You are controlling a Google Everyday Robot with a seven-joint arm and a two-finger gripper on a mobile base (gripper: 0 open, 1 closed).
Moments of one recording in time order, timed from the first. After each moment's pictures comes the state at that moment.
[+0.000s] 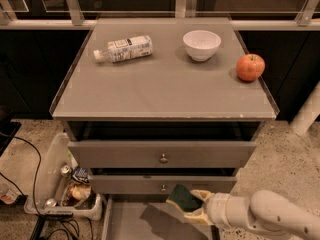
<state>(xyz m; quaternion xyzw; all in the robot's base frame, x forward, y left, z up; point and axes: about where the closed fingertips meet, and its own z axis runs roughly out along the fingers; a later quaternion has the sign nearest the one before) 0.412 -0.128 0.490 -0.49 0.76 0.21 0.37</state>
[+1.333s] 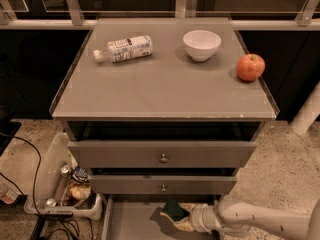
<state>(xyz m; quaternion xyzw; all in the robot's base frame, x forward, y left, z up) 0.447 -0.107 0.278 -0.48 0.80 0.22 0.30</state>
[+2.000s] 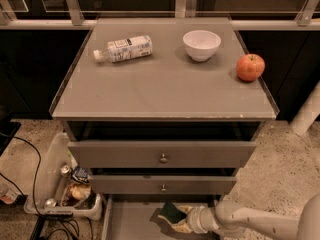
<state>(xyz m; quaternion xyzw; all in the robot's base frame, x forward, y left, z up) 0.449 -0.099 0.246 -0.49 0.78 0.23 0.30</state>
